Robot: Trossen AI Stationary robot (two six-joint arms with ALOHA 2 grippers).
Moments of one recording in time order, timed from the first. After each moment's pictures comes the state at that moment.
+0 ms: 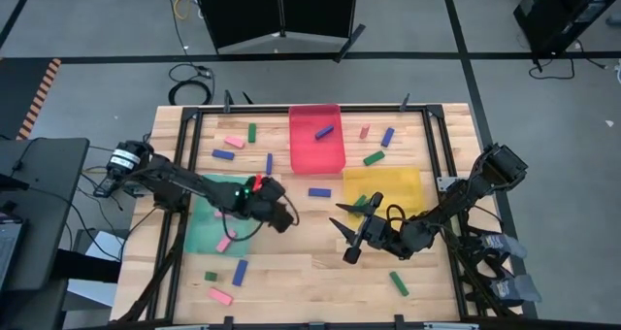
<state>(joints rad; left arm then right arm) -0.24 1.57 0.91 -0.45 -0.50 -0.88 0.61 1.64 0.76 1.10 1.05 -0.24</state>
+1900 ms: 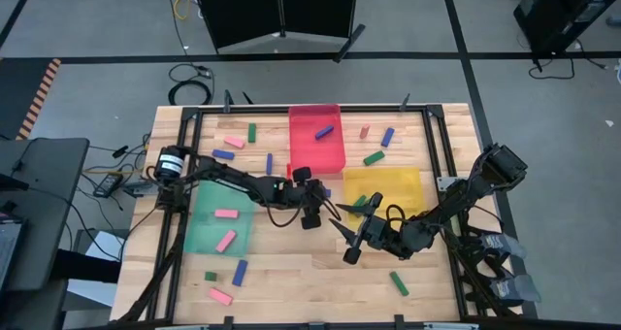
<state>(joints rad) -0.09 1.93 1.15 -0.09 -0.35 -0.09 0.61 1.64 0.76 1.10 1.05 -0.24</state>
